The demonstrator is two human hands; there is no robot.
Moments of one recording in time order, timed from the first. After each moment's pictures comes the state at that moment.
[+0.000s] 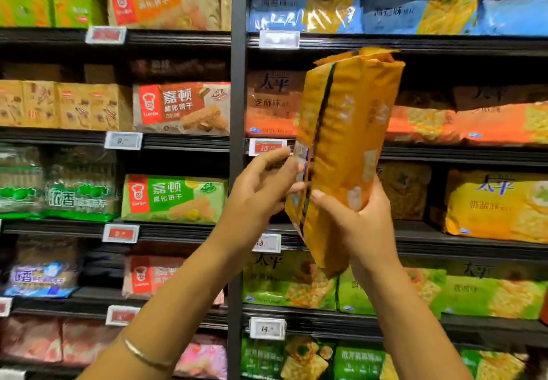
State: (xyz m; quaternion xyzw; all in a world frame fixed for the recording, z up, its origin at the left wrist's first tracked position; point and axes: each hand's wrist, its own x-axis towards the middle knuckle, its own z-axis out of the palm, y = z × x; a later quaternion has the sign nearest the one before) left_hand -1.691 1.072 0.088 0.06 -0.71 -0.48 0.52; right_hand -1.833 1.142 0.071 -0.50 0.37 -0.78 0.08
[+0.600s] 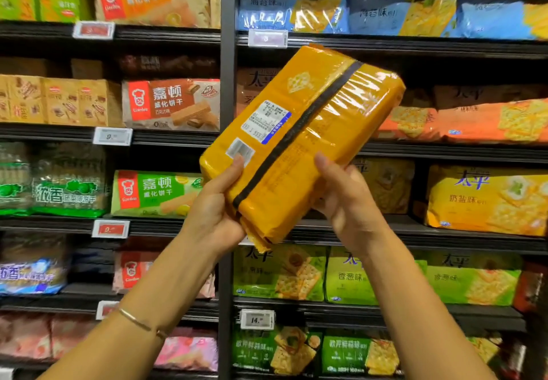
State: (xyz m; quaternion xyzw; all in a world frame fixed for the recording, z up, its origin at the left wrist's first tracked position) left_hand -1.685 1.047 0.082 0.03 -0.40 -0.80 0.46; right_hand -1.849 1.144 0.097 -0.52 0.32 -0.74 0.29
